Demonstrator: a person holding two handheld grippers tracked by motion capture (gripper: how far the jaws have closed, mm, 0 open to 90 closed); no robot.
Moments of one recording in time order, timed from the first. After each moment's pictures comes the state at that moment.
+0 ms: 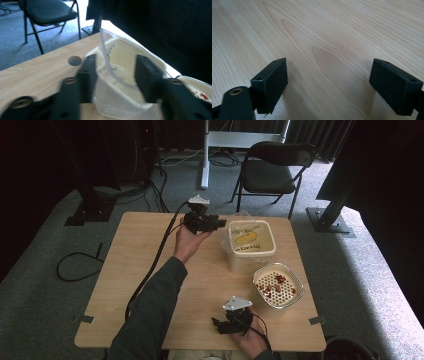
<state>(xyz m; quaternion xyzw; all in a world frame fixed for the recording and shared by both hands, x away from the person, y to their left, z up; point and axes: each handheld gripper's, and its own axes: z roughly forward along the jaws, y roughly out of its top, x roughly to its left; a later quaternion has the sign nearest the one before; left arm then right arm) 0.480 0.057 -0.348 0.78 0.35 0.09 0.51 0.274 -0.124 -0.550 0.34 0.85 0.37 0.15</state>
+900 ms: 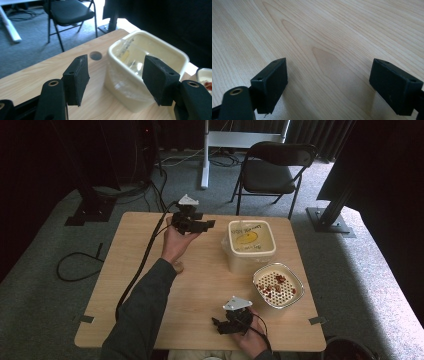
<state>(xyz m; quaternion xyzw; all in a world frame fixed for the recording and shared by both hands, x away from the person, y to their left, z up) 0.468 0.092 -0.344 0.79 0.37 0.15 0.47 0.274 -0.124 -0.550 0.34 0.85 0.37 0.15</state>
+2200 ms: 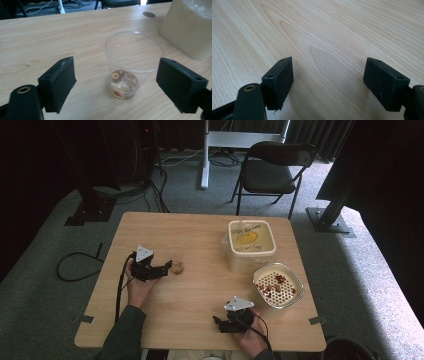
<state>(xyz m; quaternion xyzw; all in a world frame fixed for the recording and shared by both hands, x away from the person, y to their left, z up) 0.390 0.209 -0.484 0.73 0.47 0.24 0.44 0.272 -0.127 -0.549 0.35 0.85 0.37 0.15</state>
